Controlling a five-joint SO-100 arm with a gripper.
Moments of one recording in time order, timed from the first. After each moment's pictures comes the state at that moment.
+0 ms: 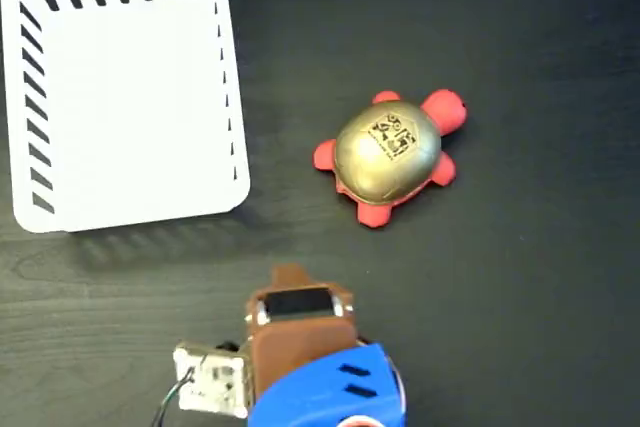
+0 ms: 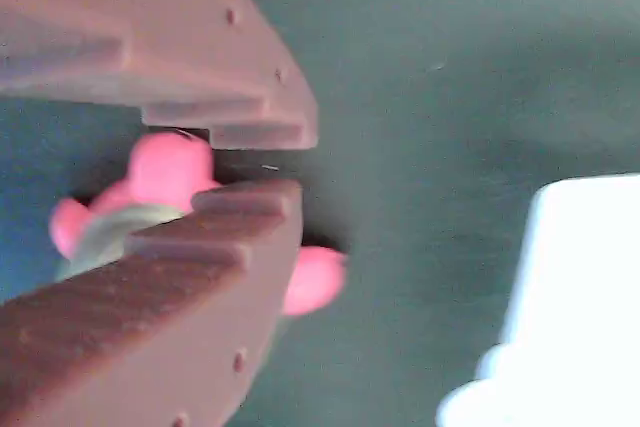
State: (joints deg) arm -4.8 185.8 168.9 71.8 3.0
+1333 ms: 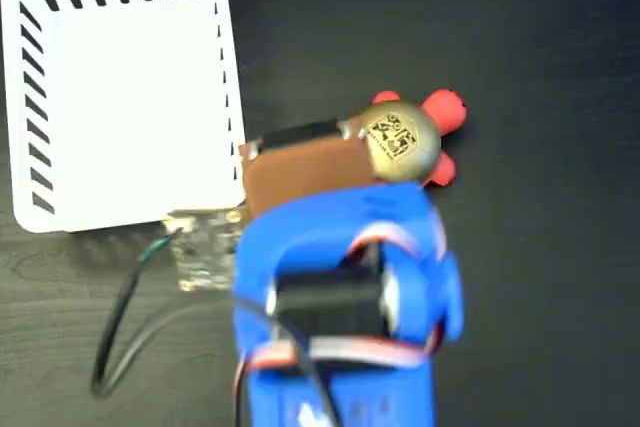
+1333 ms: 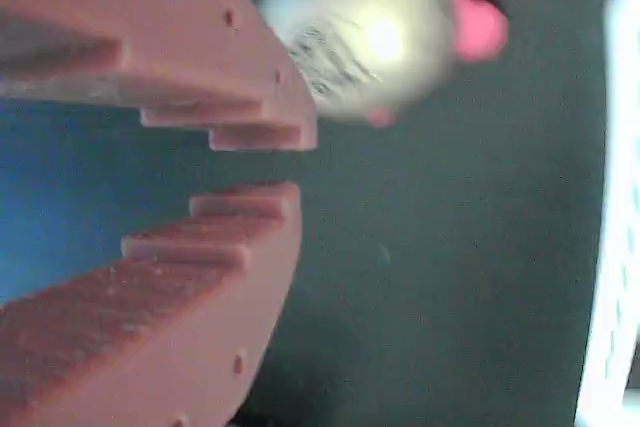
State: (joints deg) arm 4.8 126.8 98.7 93.1 -17.3
